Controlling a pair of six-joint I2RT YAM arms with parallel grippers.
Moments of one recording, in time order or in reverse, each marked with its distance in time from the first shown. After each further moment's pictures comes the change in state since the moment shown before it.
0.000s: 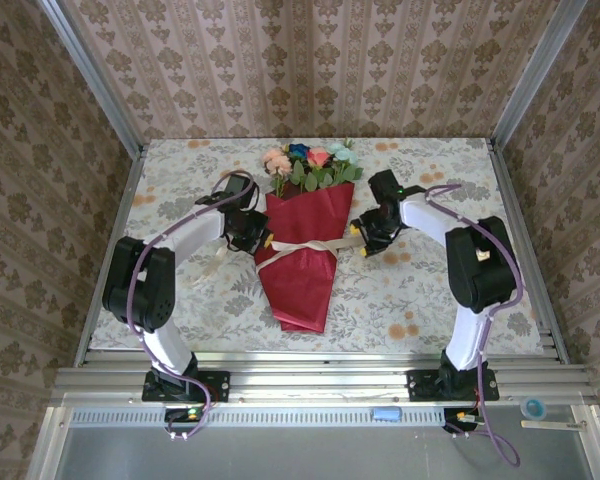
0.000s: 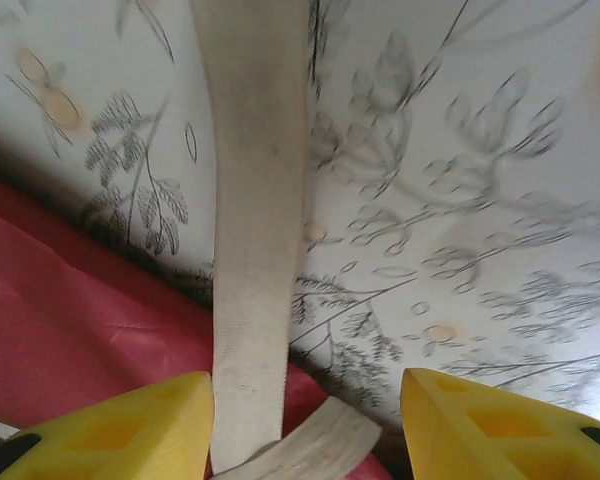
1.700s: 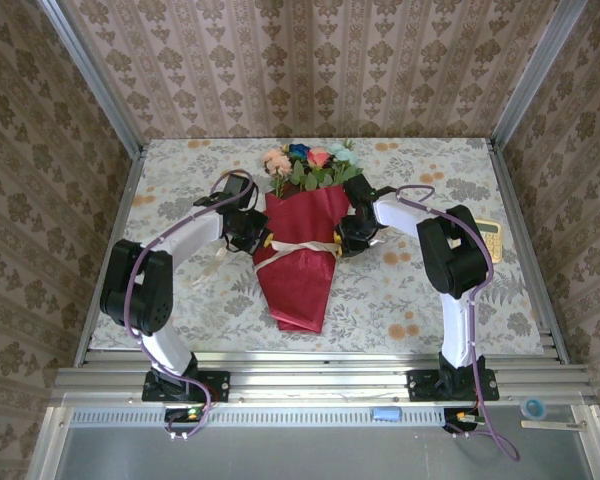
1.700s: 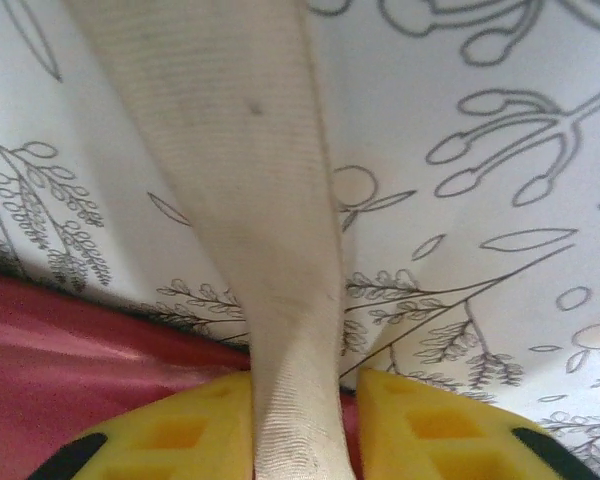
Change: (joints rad) left arm -0.001 -0.024 -0.014 0.013 0.000 0.023; right arm 0.095 0.171 0.129 -0.020 0.010 0.228
